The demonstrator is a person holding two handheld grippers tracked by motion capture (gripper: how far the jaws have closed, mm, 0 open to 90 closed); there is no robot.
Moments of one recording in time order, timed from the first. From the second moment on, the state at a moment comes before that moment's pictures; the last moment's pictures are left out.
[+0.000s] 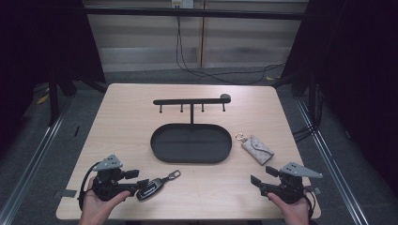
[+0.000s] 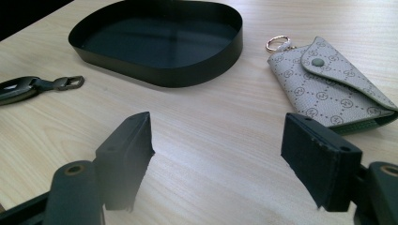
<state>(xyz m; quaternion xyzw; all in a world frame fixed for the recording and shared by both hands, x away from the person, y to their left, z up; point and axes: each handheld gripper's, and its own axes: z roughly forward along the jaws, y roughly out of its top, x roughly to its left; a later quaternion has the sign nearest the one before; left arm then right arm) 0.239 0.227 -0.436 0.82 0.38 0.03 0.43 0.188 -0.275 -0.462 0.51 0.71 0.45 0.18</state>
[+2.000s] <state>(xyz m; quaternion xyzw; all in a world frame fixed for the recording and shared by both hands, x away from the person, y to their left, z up) 0.300 0.126 -0.417 0.94 0.28 -0.02 0.19 0.192 -0.271 -0.466 0.51 0.72 0.43 0.17</state>
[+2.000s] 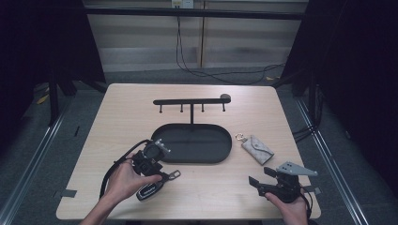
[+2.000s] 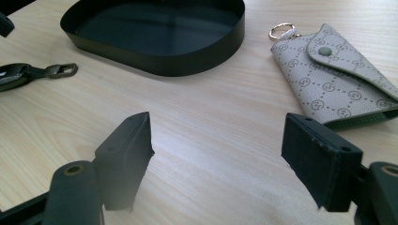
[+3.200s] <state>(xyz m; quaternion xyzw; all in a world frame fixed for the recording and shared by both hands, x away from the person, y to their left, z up) 0.327 0.080 -0.451 0.97 0.24 -0.04 0.06 0.192 -0.270 -0.466 0.50 0.73 0.43 0.17</state>
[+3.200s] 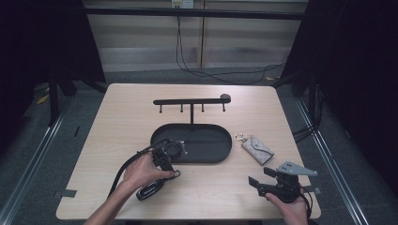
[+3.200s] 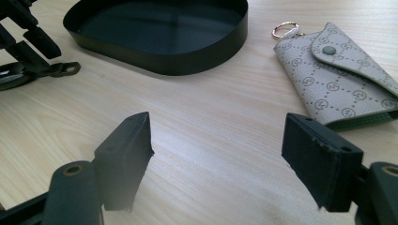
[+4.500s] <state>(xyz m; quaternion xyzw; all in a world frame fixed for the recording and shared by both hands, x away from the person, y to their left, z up) 0.325 0.058 -0.464 0.97 0.22 -0.02 0.01 0.193 -0.269 -0.468 0.50 0.73 0.43 0.16</state>
